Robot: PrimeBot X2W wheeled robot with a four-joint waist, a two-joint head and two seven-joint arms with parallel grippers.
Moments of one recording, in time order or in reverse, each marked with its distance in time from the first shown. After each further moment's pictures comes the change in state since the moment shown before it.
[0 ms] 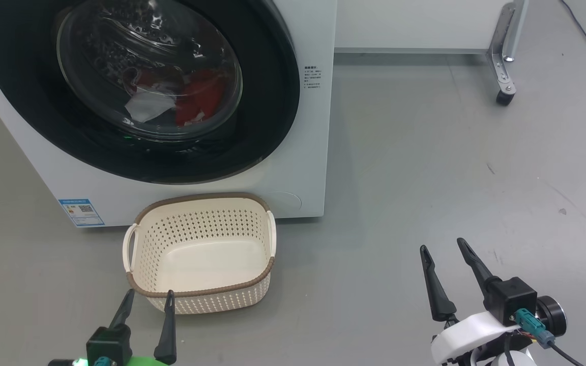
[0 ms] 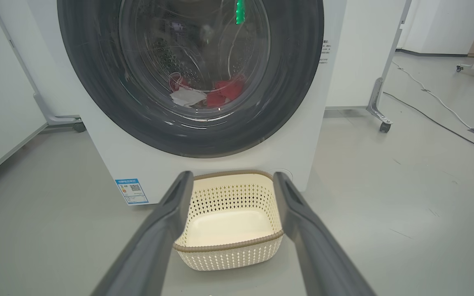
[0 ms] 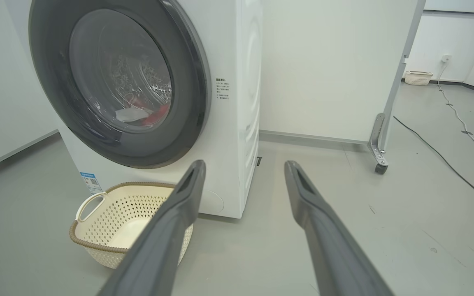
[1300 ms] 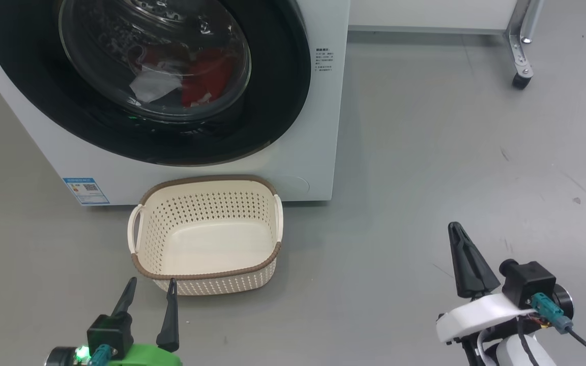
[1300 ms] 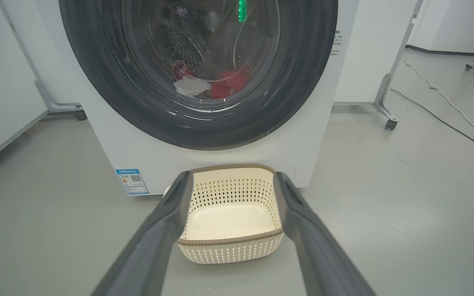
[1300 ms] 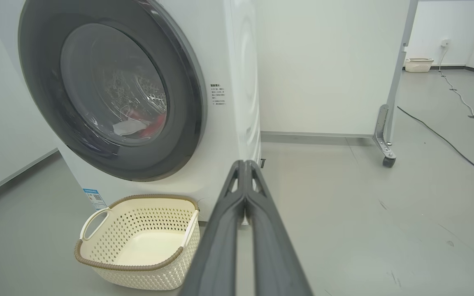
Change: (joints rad) left arm -0.037 -0.006 -0.007 0.021 -0.019 0.000 0.000; right arm -0.029 0.006 -0.026 -0.013 0.066 0.001 -0.003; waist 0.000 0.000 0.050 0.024
